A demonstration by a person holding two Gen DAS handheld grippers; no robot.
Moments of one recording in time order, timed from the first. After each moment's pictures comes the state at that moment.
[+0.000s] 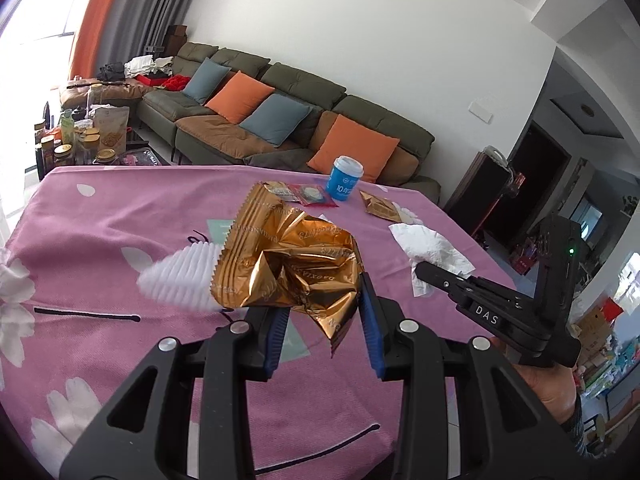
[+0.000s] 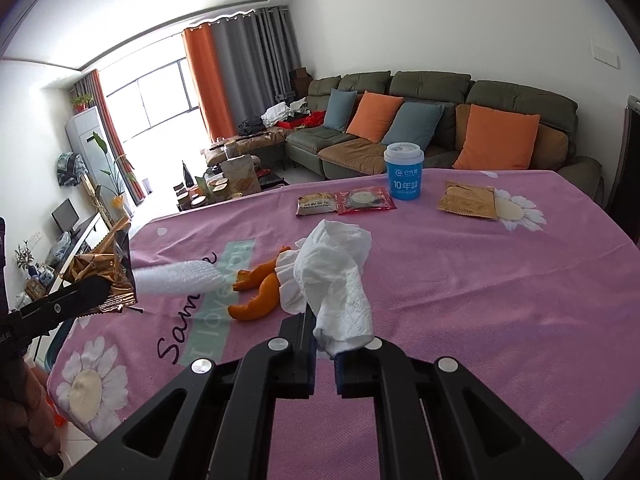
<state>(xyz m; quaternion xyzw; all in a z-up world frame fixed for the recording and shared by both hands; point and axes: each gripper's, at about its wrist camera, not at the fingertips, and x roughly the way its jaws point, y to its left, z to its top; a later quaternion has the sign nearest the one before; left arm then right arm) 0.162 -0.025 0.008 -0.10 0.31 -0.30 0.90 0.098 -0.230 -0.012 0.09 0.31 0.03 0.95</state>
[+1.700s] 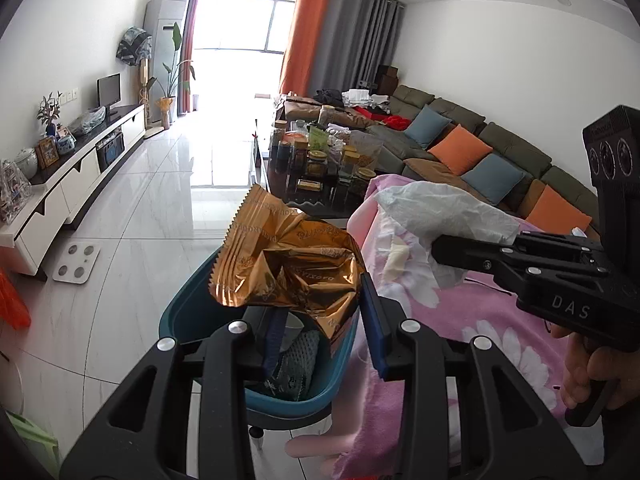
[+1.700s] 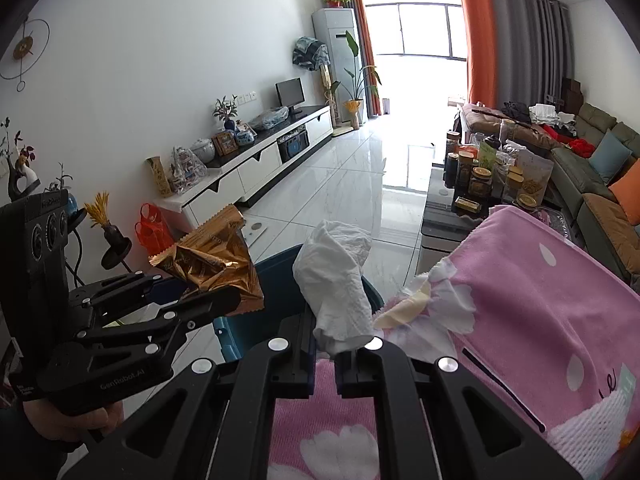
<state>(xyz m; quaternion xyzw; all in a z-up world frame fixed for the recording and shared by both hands) 0.033 0.312 -0.002 -0.13 0.29 0.09 0.94 0.145 0.165 0.015 -0.09 0.34 0.45 0.82</state>
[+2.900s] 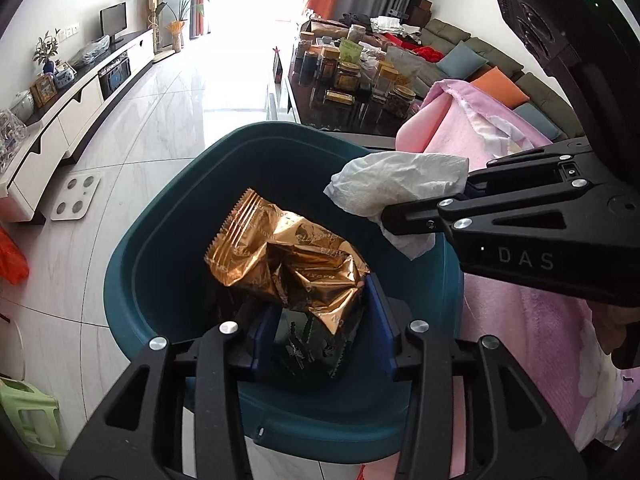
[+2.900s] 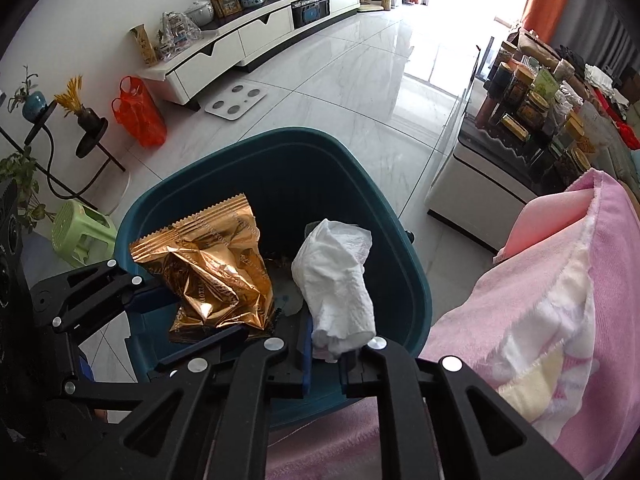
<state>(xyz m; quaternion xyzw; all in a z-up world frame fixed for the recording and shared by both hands) 0.143 0.350 -0.142 -0.17 0.43 0.11 0.88 0.200 0.286 -0.091 -0.26 0.50 0.43 0.71</state>
